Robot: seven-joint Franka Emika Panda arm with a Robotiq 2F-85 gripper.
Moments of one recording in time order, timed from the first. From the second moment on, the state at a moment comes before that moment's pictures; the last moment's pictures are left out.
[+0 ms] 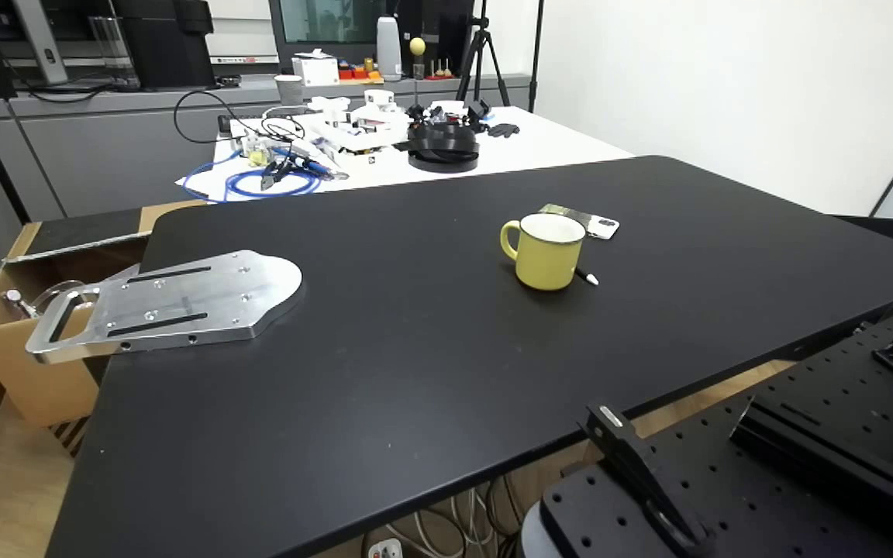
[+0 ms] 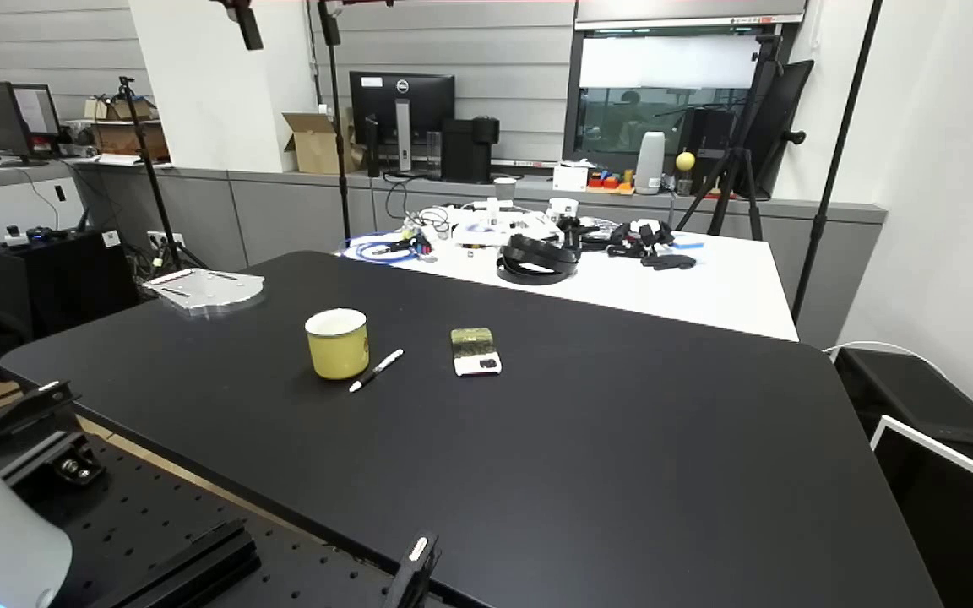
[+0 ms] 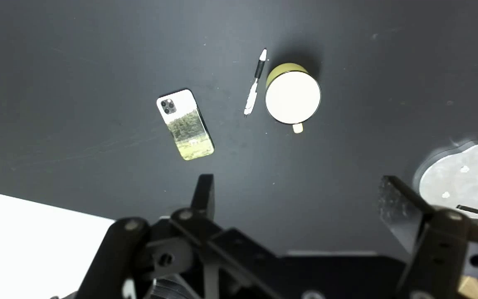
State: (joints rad) arm 0.05 -0.62 -0.04 -2.48 -0.03 2.04 -0.20
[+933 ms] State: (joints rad) arm -0.06 -0.19 -0.11 -2.42 -0.11 2.40 -0.22
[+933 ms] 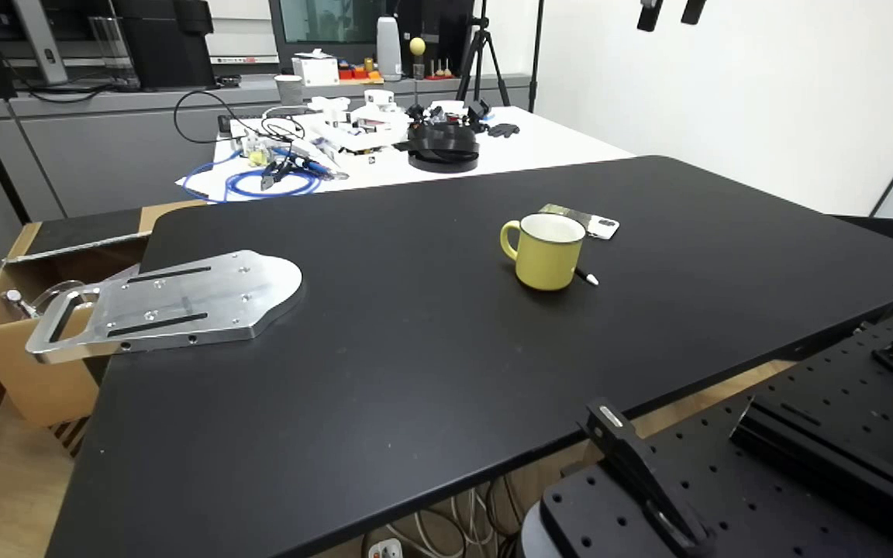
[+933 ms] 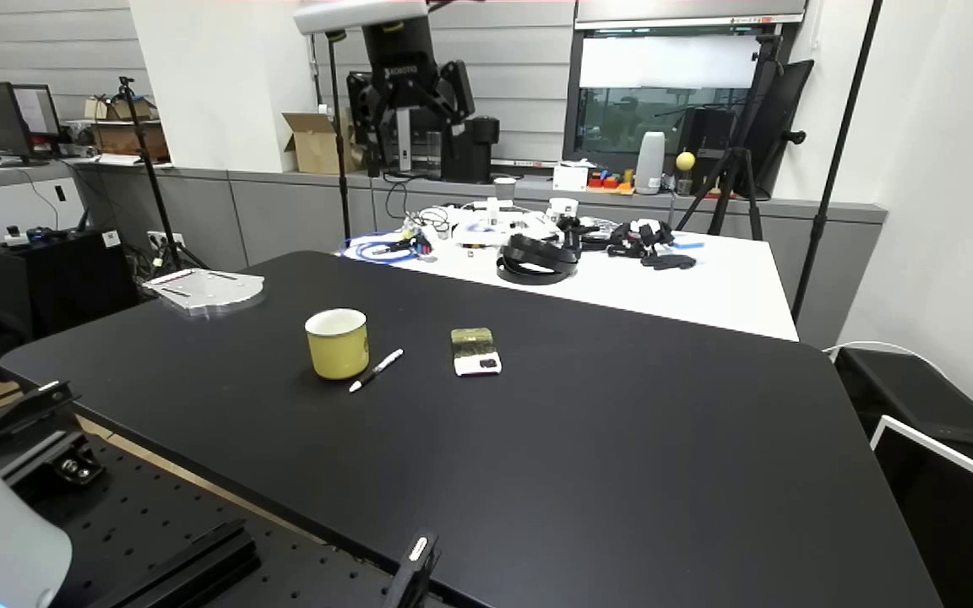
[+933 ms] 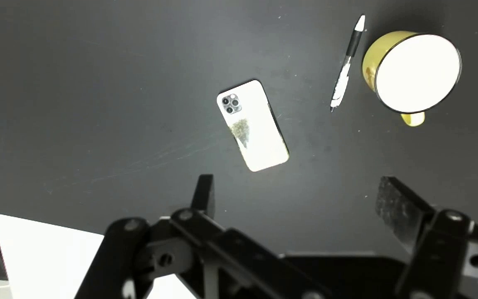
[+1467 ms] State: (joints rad) arm -0.08 0.10 -0.10 -2.31 -0.11 2.57 -0.09
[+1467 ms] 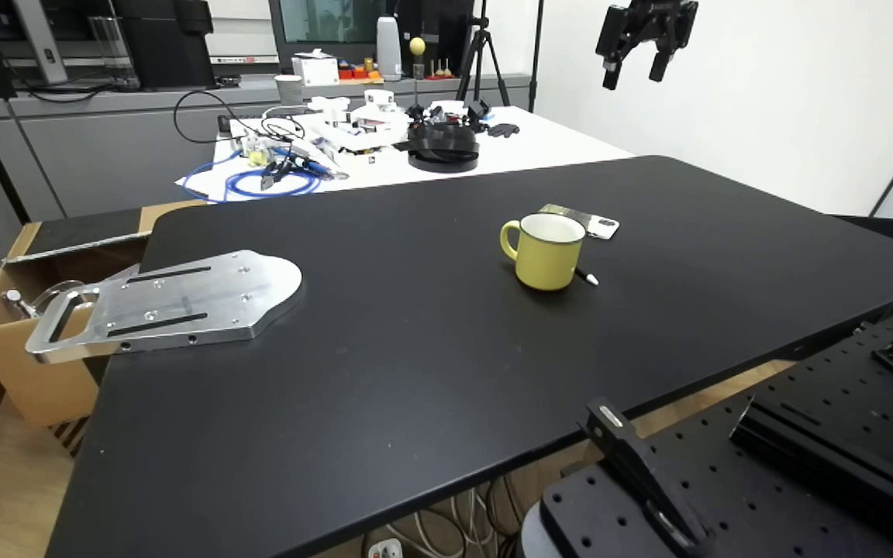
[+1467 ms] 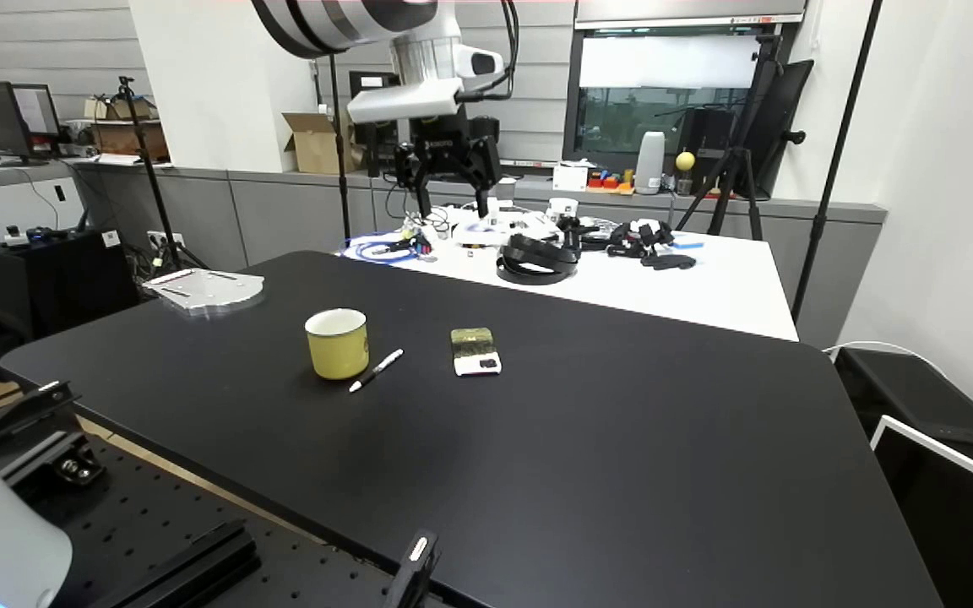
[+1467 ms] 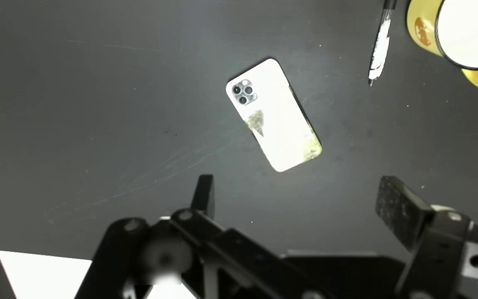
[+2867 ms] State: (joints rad) arm 0.01 0.46 -0.07 -2.25 -0.09 2.68 0.02
